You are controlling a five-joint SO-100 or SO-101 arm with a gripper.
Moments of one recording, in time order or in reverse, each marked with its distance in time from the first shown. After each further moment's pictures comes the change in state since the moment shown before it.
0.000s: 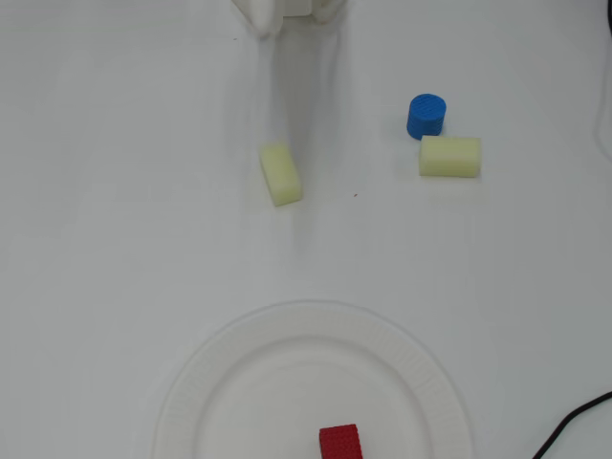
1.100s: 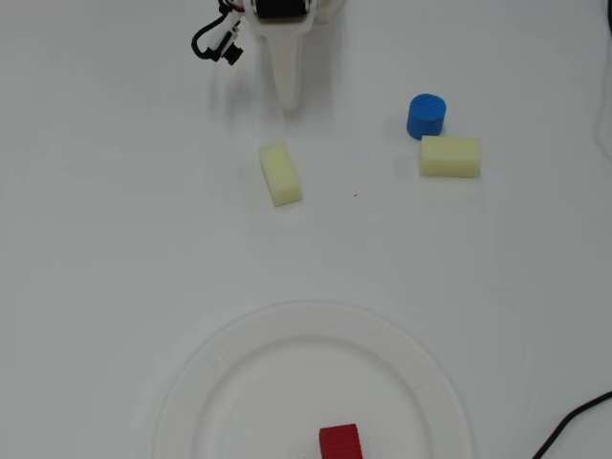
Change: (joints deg) arm -1.8 31.0 47.4 -10.6 5.1
